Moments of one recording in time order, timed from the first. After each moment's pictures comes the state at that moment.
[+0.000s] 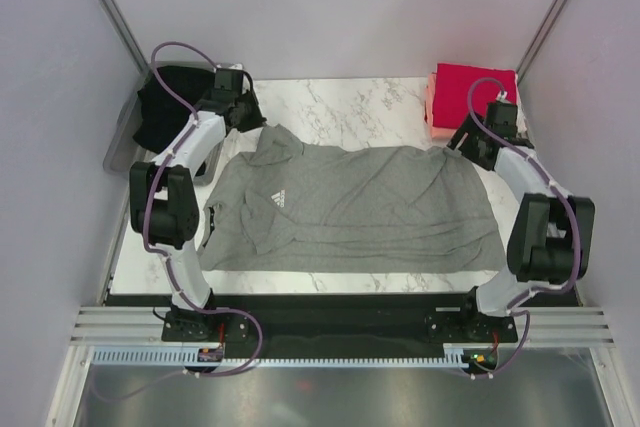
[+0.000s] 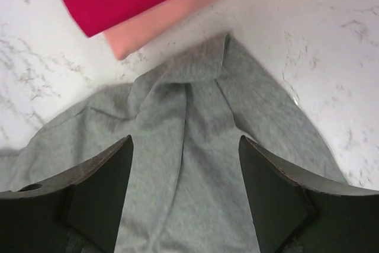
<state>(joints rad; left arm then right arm) -0.17 1.91 1.58 -0.42 0.06 -0.44 -0.12 1.58 1.11 -0.30 0.01 0.47</state>
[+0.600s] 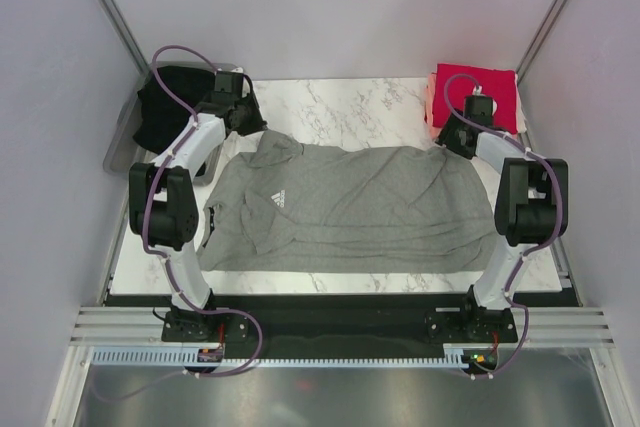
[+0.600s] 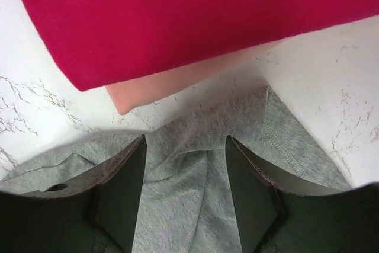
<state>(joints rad) -0.17 1.89 1.55 -0.42 0.09 -0.44 -0.06 1.90 1.28 -0.20 0.05 0.43</state>
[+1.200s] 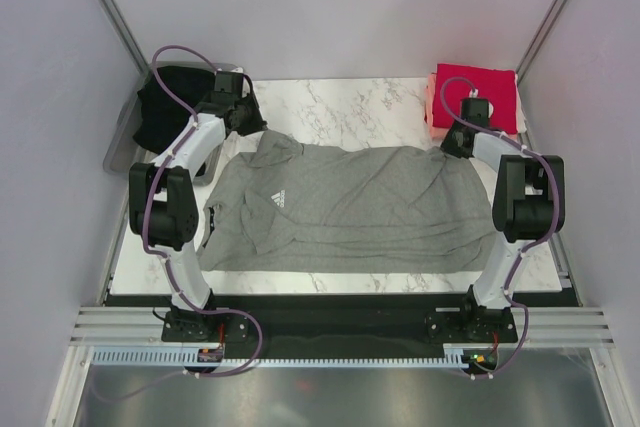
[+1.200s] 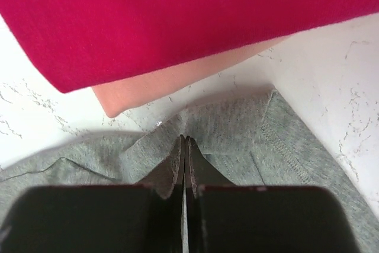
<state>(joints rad) -0.17 1.89 1.55 -0.42 0.09 -0.44 -0.05 1.93 1.28 -0.20 0.07 0.42</state>
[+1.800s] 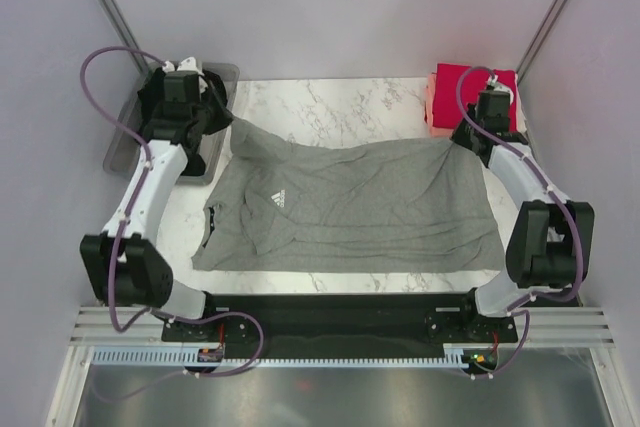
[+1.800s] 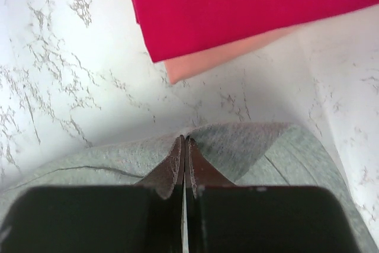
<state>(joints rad) -0.08 1.54 1.43 -0.48 0.05 -0.44 -0.04 1.62 1.20 -0.23 0.05 0.43</state>
